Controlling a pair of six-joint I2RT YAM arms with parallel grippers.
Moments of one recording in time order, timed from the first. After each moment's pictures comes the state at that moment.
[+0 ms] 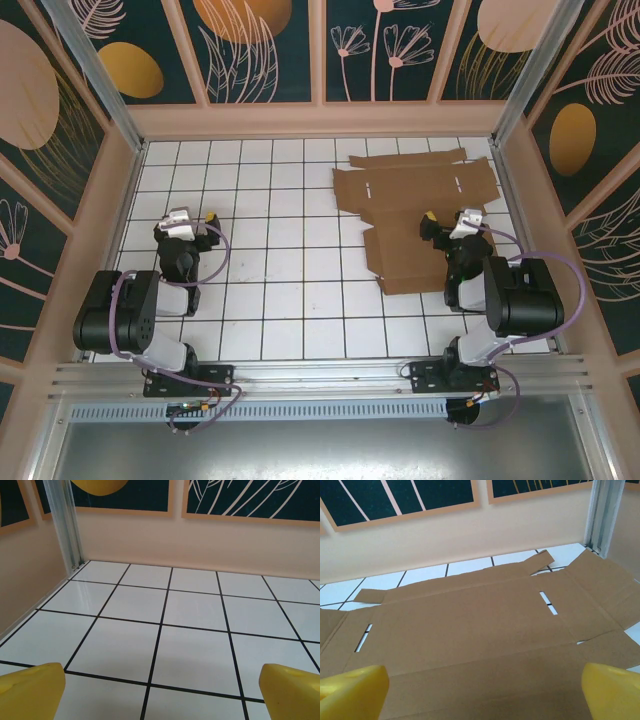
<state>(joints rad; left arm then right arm) -0.01 1.53 0.23 1.17 -0.13 -0.08 -0.05 1.57 0.23 1.21 -0.06 0.13</state>
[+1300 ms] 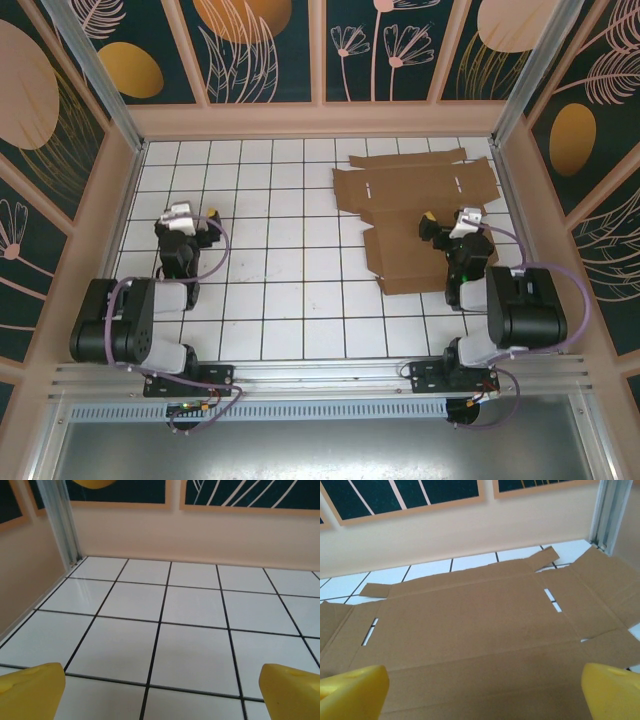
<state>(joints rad) -0.04 1.43 0.35 0.91 -0.14 -0.06 -0.03 1.45 0.25 1.04 -0.07 0.11</state>
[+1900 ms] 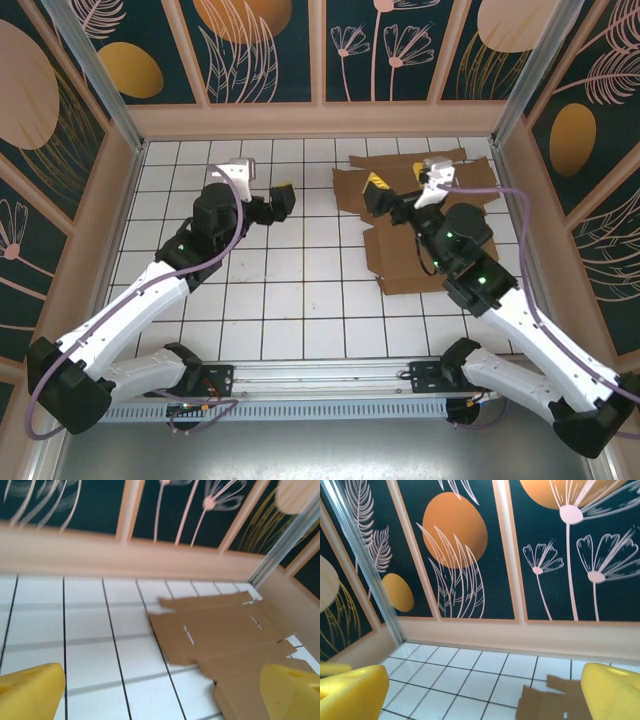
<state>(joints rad) -0.61 1.10 0.93 -0.14 -0.16 -0.45 0.69 0.82 0.89 -0.01 0.24 0.22</state>
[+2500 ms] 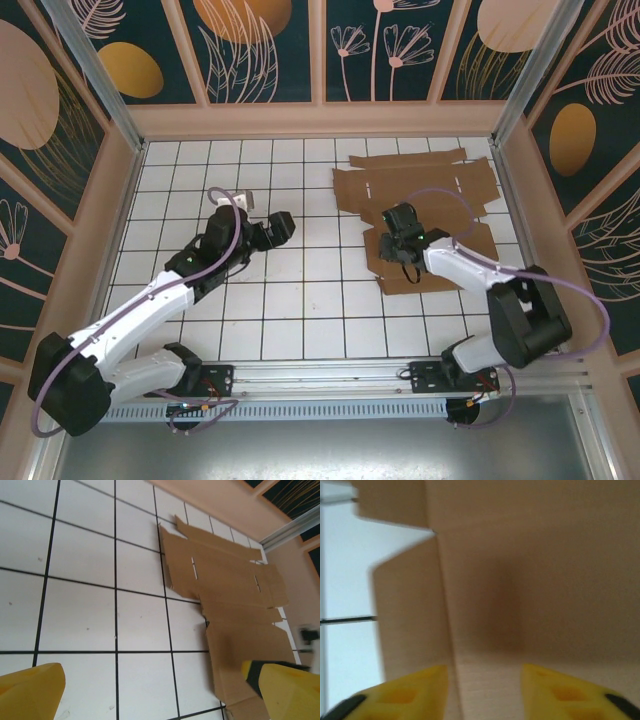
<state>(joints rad) -0.60 1.09 0.76 -0.18 -0.05 -0.78 0.49 1.46 0.79 -0.41 0.18 0.50</state>
